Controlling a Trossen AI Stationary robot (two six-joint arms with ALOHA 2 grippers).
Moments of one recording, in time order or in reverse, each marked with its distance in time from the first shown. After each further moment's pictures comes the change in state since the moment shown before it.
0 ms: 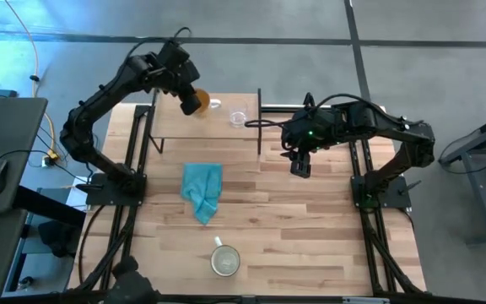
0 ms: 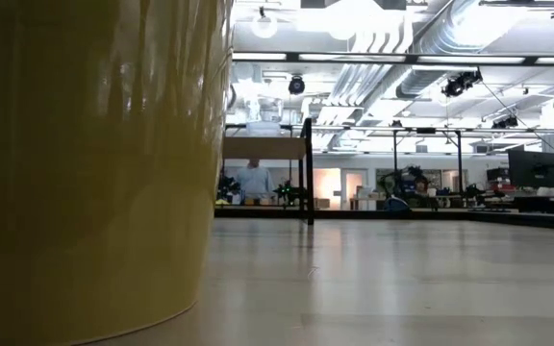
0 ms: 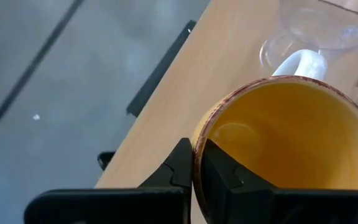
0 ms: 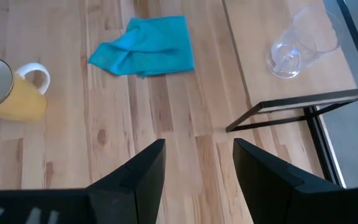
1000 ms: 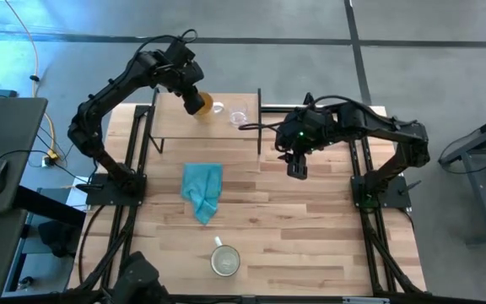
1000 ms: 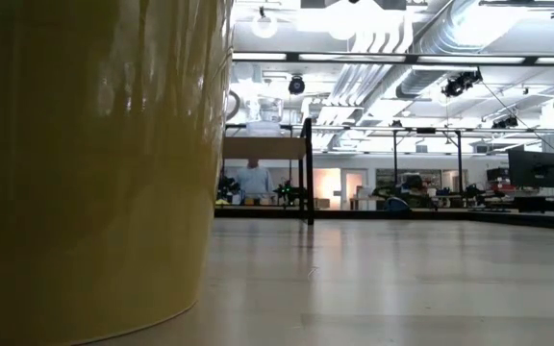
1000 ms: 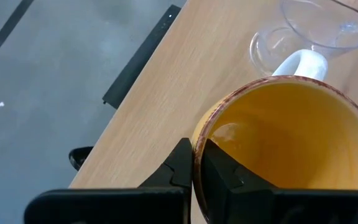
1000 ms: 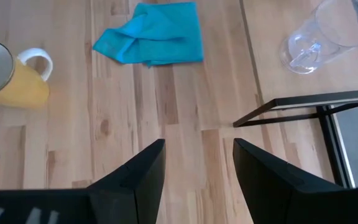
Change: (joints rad) left arm 0.024 0.081 0.036 -0.039 0.083 -0.023; right arm -0.013 0.038 0.000 -0.010 -0.048 -0.033
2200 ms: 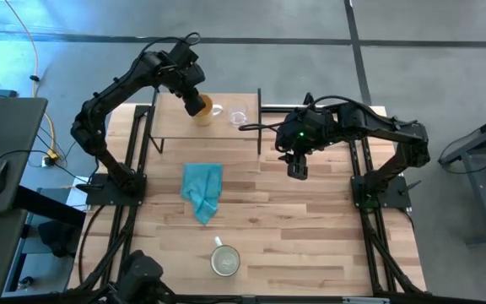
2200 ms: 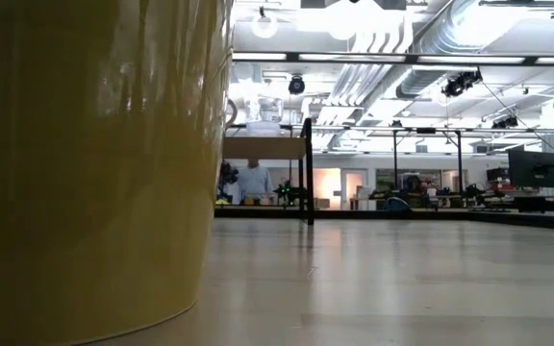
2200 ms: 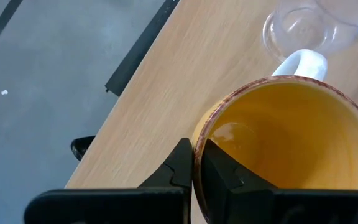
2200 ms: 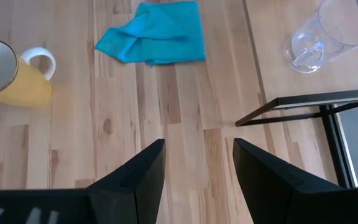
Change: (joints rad) left arm 0.001 0.031 0.000 -0.025 -0.033 0.006; right arm 0.000 -0.001 0.000 -0.004 -0.005 0.003
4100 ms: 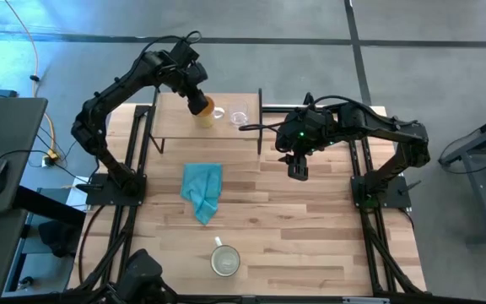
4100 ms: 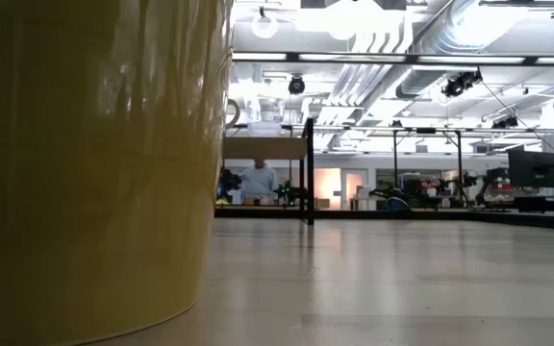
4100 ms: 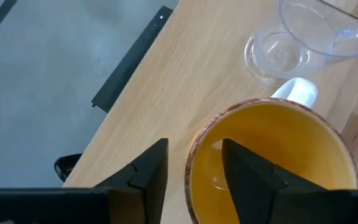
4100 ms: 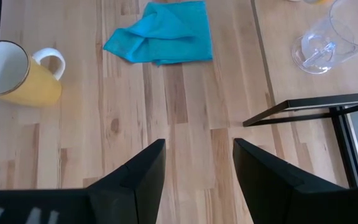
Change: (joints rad) left arm 0.000 0.005 0.000 0.050 0.070 -0.014; right arm 0.000 0.000 0.001 0.000 -0.030 0.008
